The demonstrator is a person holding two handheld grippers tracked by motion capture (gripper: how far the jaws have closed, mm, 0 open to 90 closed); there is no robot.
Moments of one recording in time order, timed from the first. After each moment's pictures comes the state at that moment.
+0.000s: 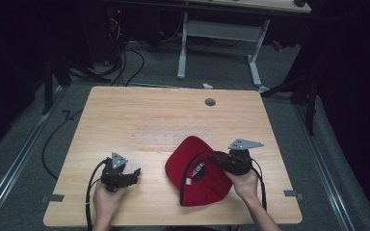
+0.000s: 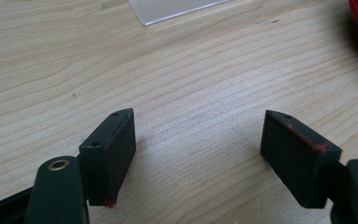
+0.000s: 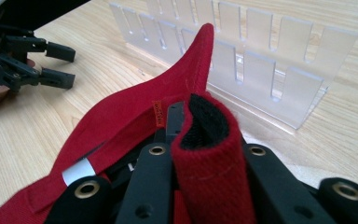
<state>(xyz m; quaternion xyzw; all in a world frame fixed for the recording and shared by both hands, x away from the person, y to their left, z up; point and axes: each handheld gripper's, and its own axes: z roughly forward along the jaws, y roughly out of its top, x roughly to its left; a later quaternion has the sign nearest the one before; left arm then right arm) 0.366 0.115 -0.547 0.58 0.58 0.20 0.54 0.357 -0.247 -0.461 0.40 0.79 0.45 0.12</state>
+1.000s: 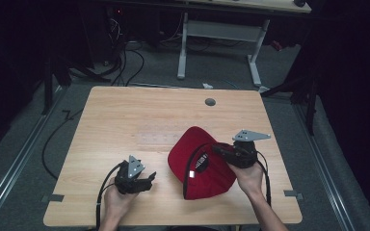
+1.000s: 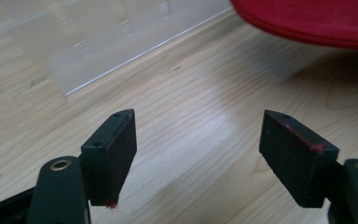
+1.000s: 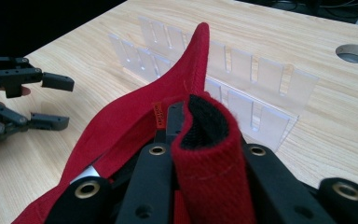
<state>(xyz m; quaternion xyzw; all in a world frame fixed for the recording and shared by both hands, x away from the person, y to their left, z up) 0.336 0.064 -0.523 0.63 0.48 0.19 0.58 0.359 -0.248 -0.422 0.41 0.78 0.45 0.15</state>
